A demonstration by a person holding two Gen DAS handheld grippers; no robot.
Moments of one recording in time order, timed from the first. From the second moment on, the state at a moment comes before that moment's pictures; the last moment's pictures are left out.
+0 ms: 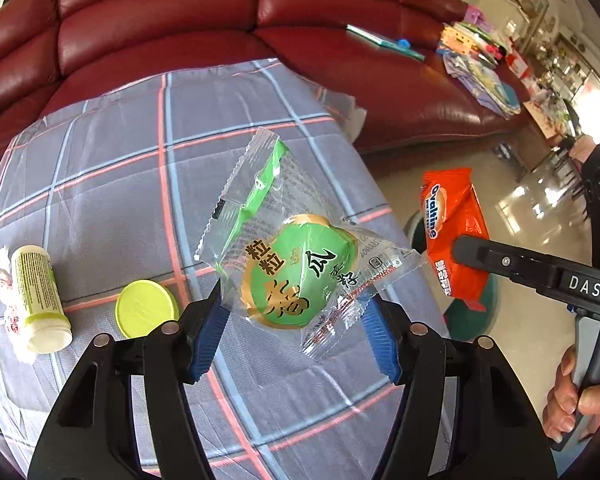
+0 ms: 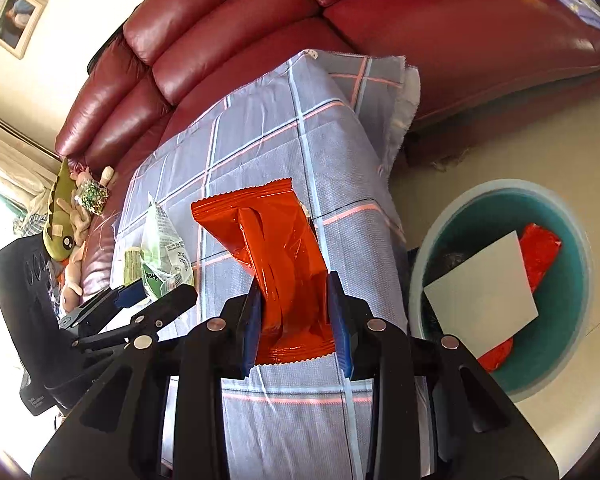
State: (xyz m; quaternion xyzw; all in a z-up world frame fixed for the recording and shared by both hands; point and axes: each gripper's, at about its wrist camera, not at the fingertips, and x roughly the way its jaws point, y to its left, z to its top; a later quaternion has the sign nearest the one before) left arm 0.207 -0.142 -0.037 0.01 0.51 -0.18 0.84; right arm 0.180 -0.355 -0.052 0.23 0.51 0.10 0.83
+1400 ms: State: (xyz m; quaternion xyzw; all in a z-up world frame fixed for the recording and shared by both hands) left arm 0.168 -0.362 -0.093 0.13 0.55 -0.34 0.76; right arm 0.113 -0.530 -0.088 0.31 0.49 -0.02 0.82
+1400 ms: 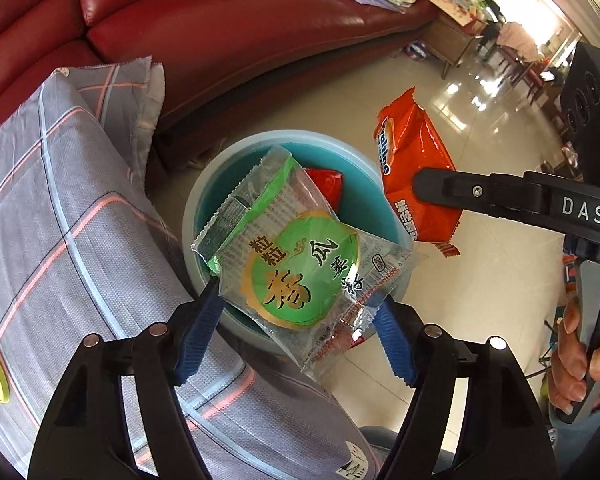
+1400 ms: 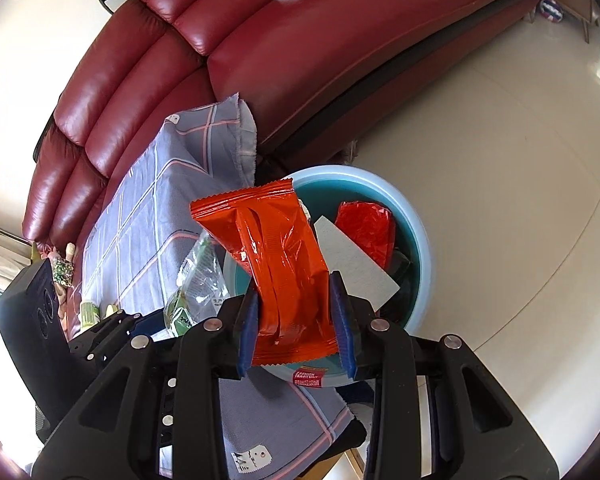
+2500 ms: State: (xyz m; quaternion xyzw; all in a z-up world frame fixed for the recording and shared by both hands) left arm 0.181 -0.314 -0.095 0.10 0.56 -0.30 0.76; right arm 0.133 -0.499 -0.092 0.25 0.52 -0.05 0.82
